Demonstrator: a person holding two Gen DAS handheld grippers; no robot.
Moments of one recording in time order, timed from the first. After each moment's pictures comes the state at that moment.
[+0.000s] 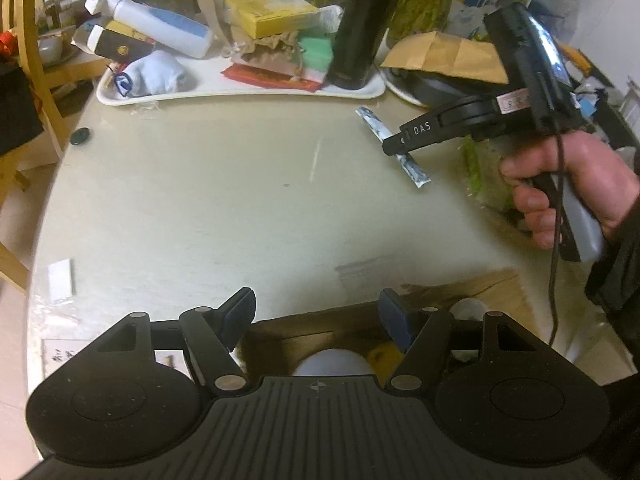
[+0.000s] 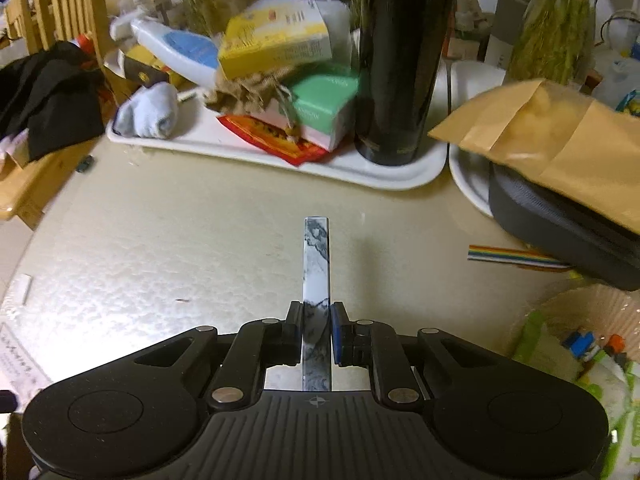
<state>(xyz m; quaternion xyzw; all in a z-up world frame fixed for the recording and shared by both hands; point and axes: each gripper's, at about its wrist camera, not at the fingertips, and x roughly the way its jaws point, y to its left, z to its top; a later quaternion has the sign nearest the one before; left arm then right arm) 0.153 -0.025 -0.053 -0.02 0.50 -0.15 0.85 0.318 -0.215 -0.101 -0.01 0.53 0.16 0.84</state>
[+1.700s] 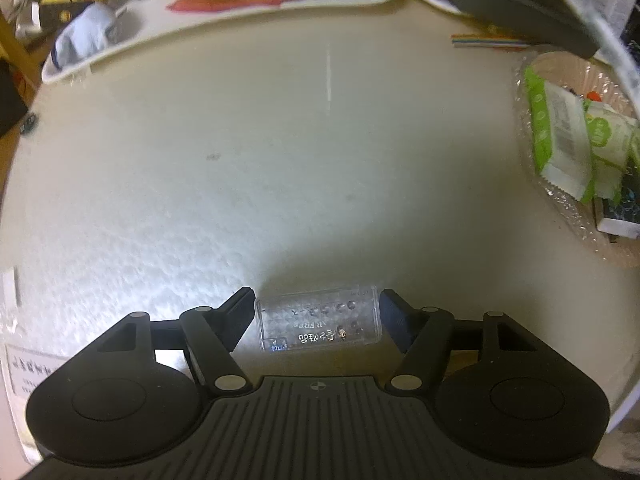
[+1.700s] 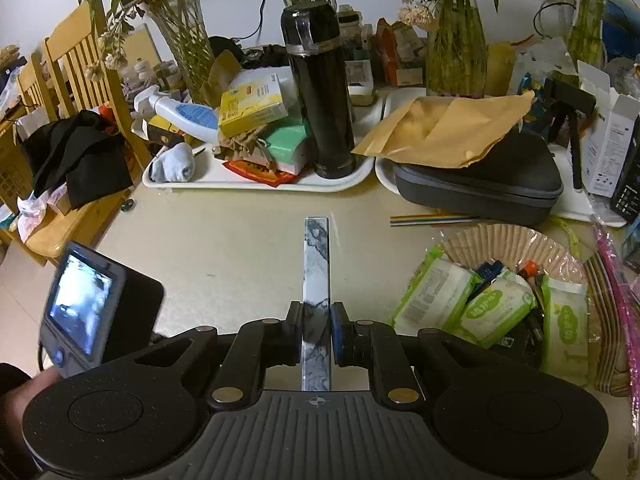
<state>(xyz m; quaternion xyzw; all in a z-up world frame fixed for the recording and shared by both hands) 0.227 -0.136 -0.124 0.06 0.61 -0.05 0.79 0.220 -0.304 -0.024 0.07 0.48 0.14 0.86</state>
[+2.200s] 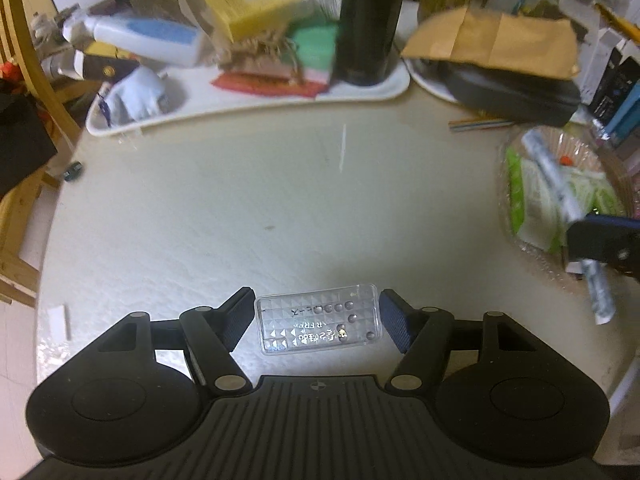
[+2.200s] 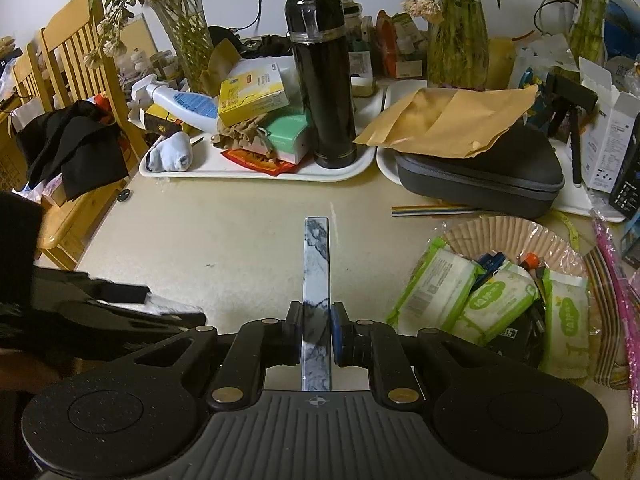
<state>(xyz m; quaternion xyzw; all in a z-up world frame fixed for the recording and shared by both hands) 0.218 -0.106 -0.059 0.05 0.54 -0.06 0.84 0.217 -0.296 -0.026 0.06 0.49 0.14 0.86</state>
